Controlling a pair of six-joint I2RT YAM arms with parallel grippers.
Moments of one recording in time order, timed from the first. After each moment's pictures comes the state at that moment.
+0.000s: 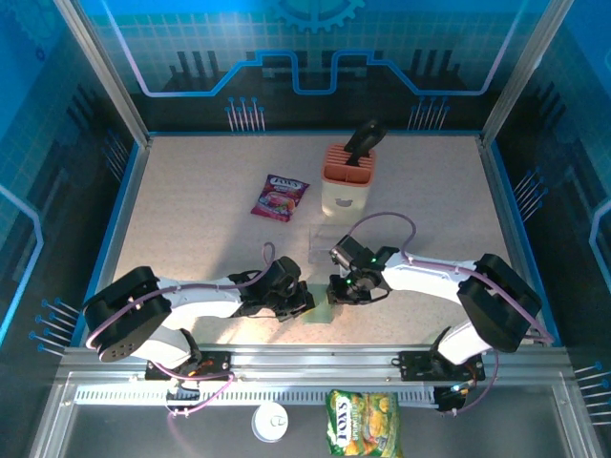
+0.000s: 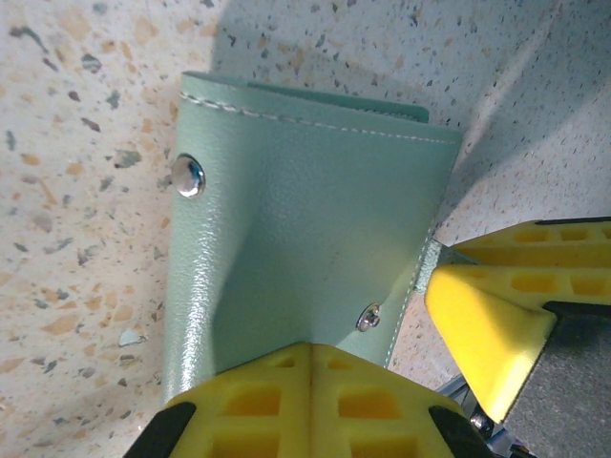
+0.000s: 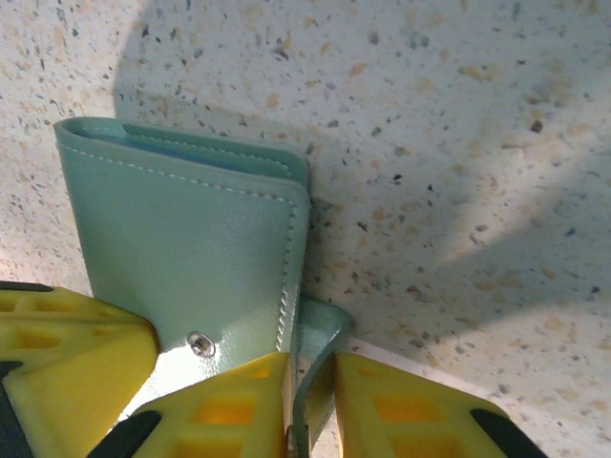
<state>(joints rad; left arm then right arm) -0.91 1.44 0.53 0.02 0.26 -1.32 0.82 1.51 0.76 -0.50 -0.27 0.78</state>
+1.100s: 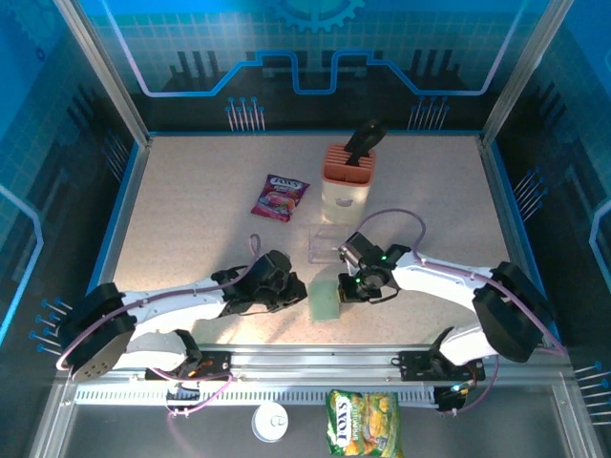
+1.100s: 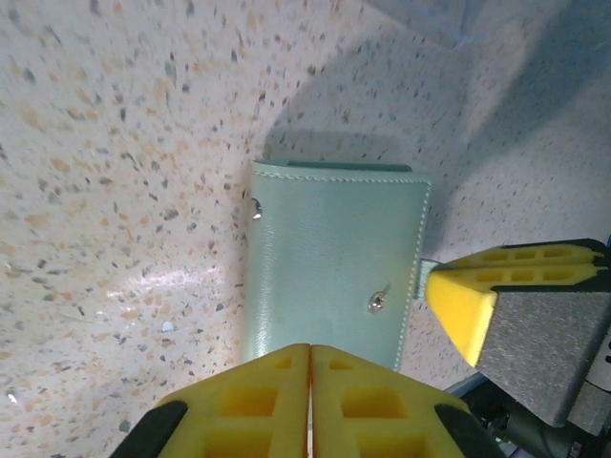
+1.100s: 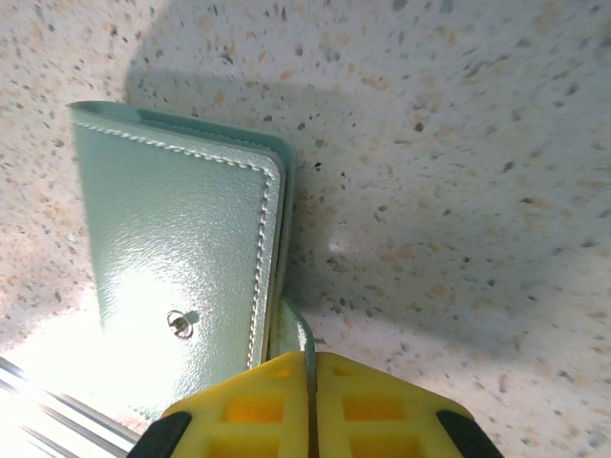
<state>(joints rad) -0.88 1.25 0.55 -0.16 0.13 -1.24 0.77 1.41 0.75 -0.61 -0.23 0.66</state>
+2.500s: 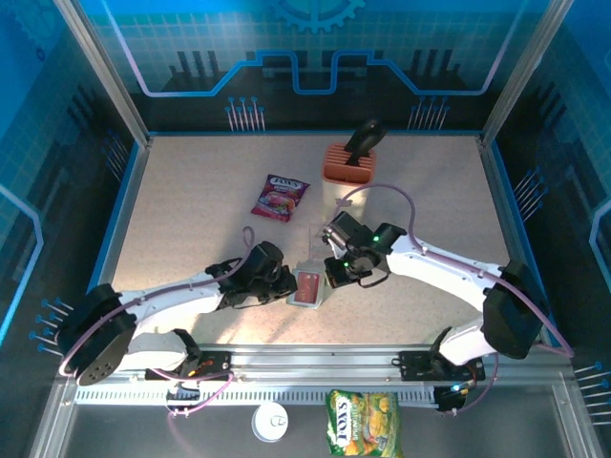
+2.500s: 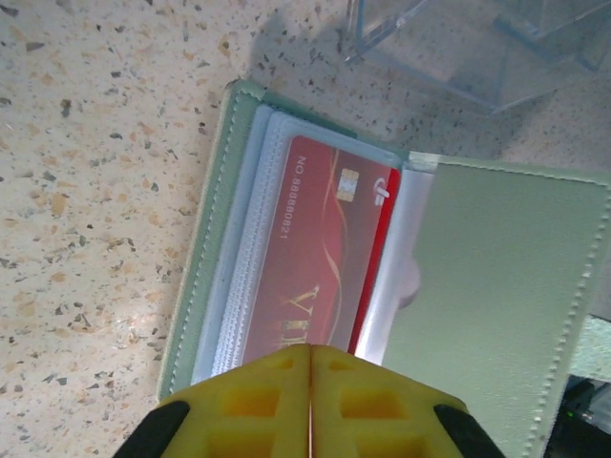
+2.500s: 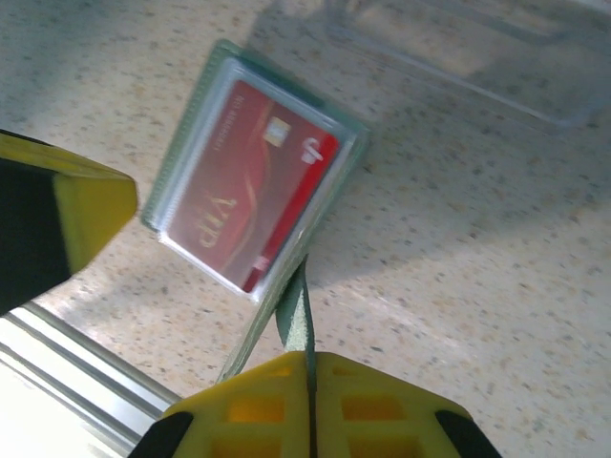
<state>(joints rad) -0.78 1.27 0.57 -0.21 0.15 -1.12 0.82 1.44 1.03 -0.81 -0.14 0.51</state>
